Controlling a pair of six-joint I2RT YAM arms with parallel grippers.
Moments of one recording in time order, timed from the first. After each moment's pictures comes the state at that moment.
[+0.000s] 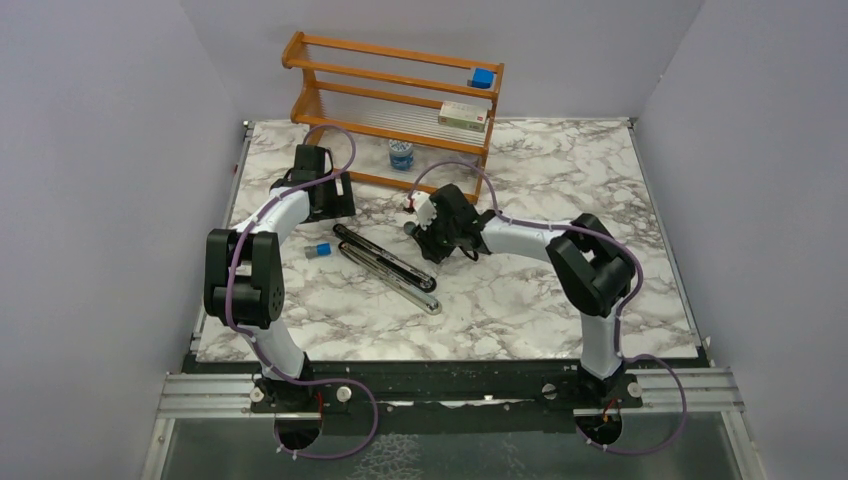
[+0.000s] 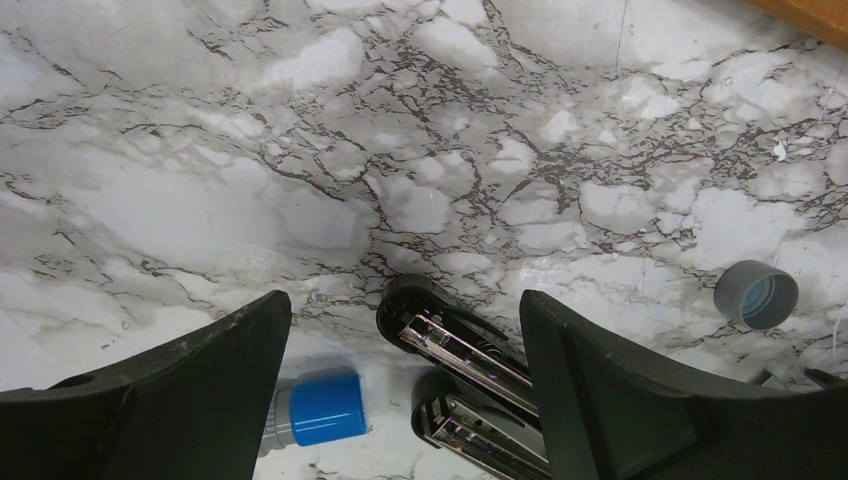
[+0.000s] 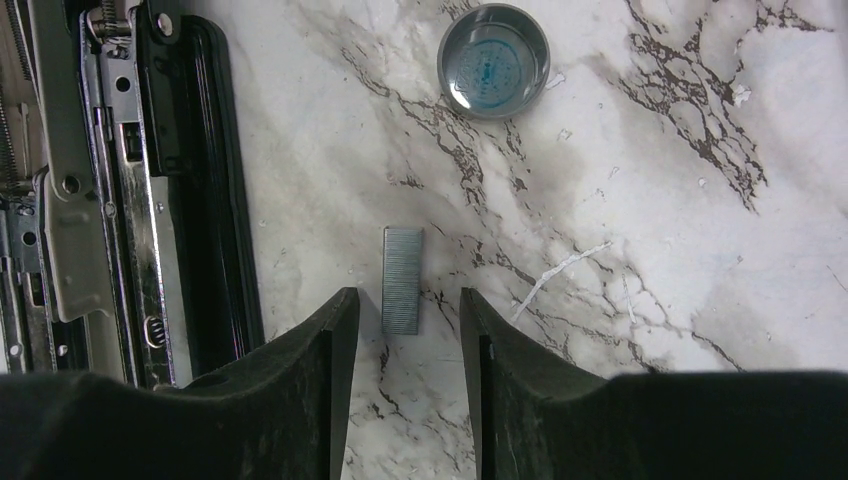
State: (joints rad) left arm -0.08 1.74 1.19 -0.41 0.03 -0.23; right arm 0.74 1.99 1.28 -0.16 -0.18 -0.18
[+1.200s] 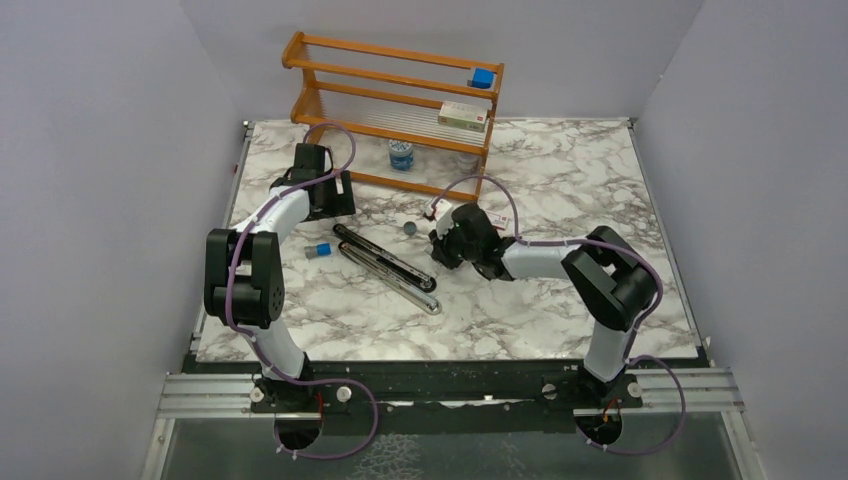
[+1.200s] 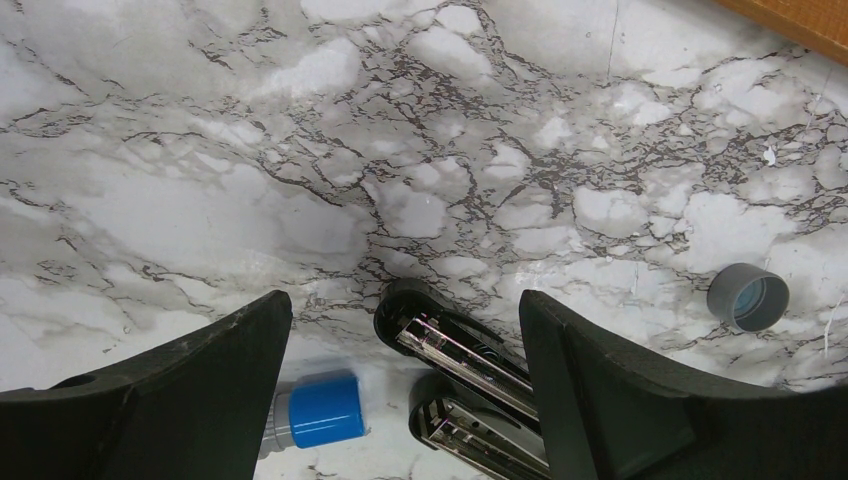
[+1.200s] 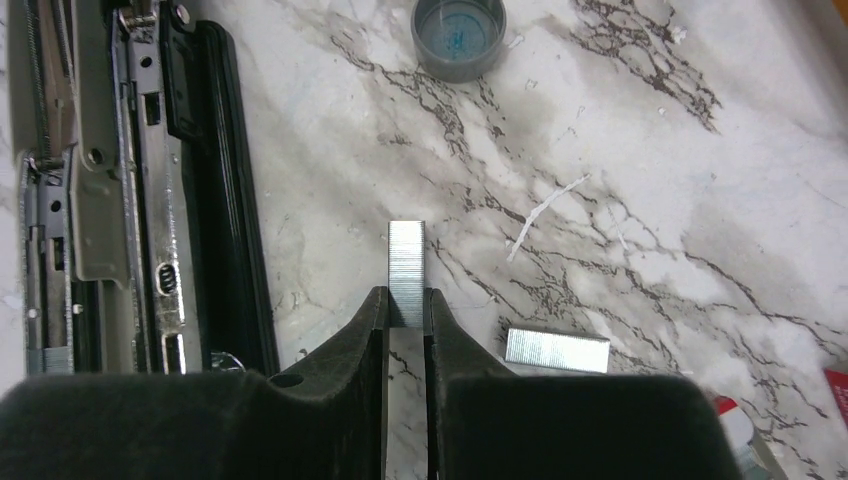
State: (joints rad) left arm -0.08 1.74 1.20 -0.41 0.03 -0.23; right arm 0.74 1.85 0.90 0.33 -0.14 -0.07
